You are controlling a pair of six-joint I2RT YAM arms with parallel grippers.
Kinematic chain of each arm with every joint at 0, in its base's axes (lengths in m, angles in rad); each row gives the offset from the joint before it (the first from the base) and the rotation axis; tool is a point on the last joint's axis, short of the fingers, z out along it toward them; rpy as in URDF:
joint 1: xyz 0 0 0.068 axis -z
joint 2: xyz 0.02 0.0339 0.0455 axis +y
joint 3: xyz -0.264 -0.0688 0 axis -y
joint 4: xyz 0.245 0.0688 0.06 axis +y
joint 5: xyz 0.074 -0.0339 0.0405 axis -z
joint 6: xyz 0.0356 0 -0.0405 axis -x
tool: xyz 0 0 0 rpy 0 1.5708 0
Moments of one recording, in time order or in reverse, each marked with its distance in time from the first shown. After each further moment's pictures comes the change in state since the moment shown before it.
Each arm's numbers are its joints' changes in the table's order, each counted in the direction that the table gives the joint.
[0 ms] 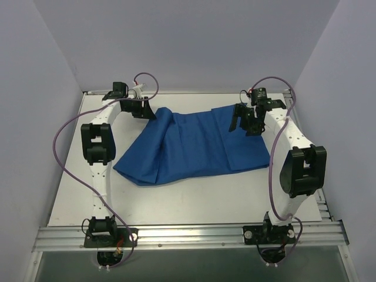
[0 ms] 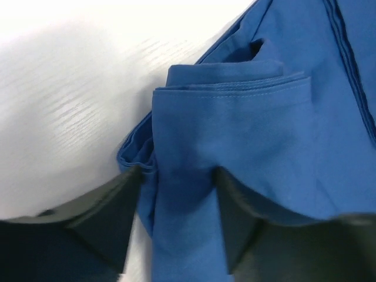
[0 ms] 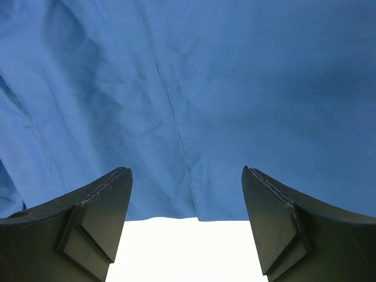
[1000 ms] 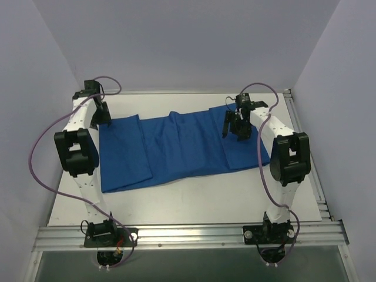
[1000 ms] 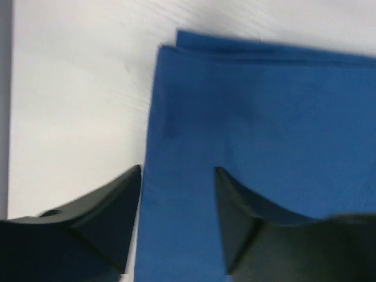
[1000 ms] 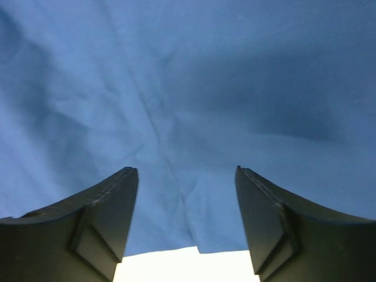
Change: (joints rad) left arm -0.168 -0.307 -0.179 0.259 -0.986 0.277; right arm -0.082 0.168 0.026 -0.029 0.085 -0.055
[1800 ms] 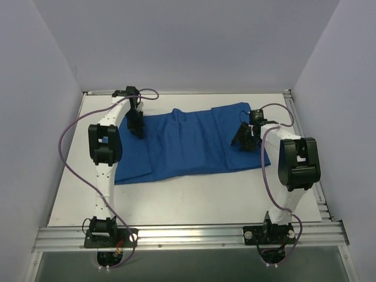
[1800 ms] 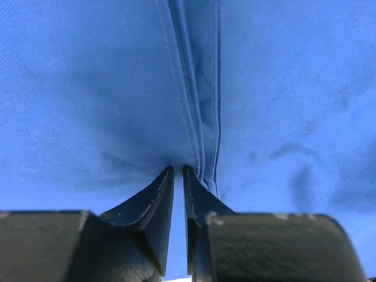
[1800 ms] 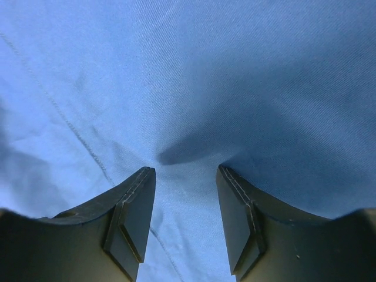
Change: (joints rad) left arm 0.261 0.266 0.186 0.244 0.280 0.053; right arm 0.116 -0.063 -0.359 -0.337 -0.063 -0.222
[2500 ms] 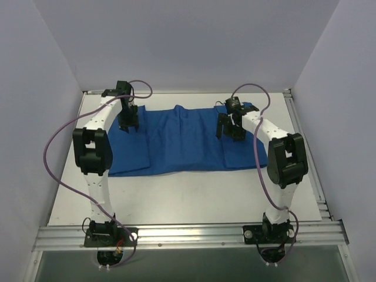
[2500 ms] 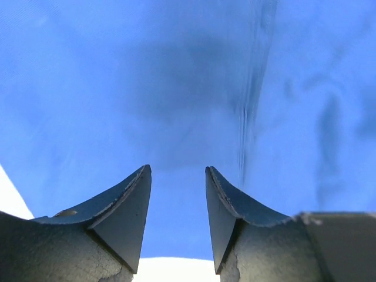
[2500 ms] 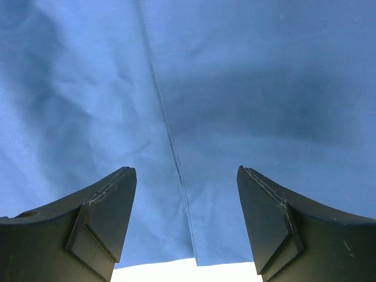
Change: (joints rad) left arm -0.009 -0.240 -0.201 -0.134 -0.124 -0.014; right arm -0.187 0.055 0.284 0.242 0.186 0.174
